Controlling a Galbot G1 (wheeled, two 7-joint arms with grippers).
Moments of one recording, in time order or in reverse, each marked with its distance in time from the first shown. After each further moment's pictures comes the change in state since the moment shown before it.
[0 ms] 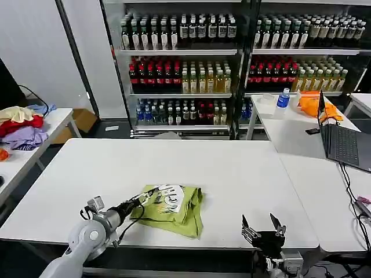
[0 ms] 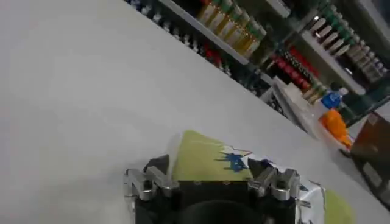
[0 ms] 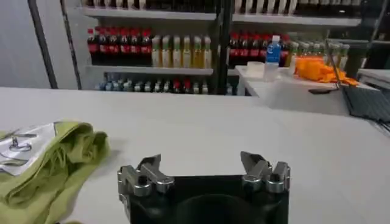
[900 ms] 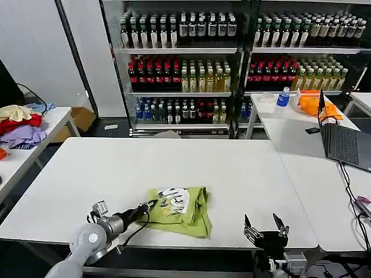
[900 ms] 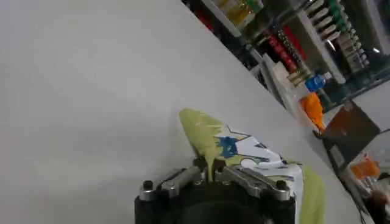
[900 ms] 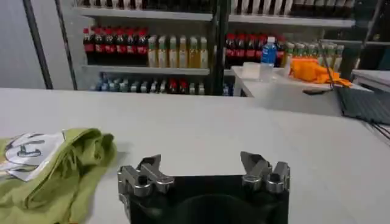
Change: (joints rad) left arm 0.020 -0.008 -0.028 -0.025 -0.126 0.033 -0.006; right arm -0.011 0.003 0.016 0.018 0.000 -0.004 0.002
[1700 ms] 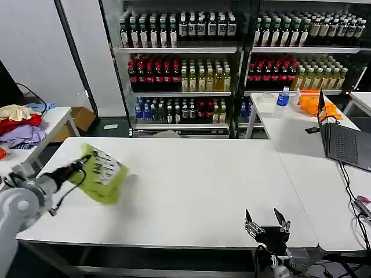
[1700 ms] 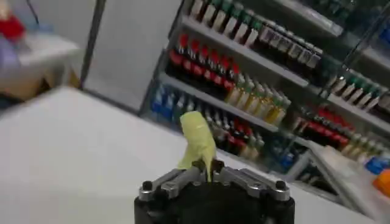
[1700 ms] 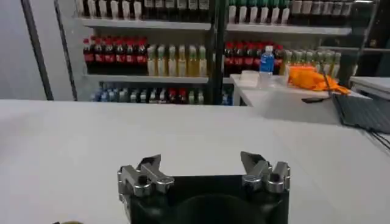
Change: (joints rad) left arm -0.052 0.252 -0.357 -0.069 0.199 -0.015 0.006; right arm 0.026 0.002 0.000 0.009 0.011 -0.002 0.001
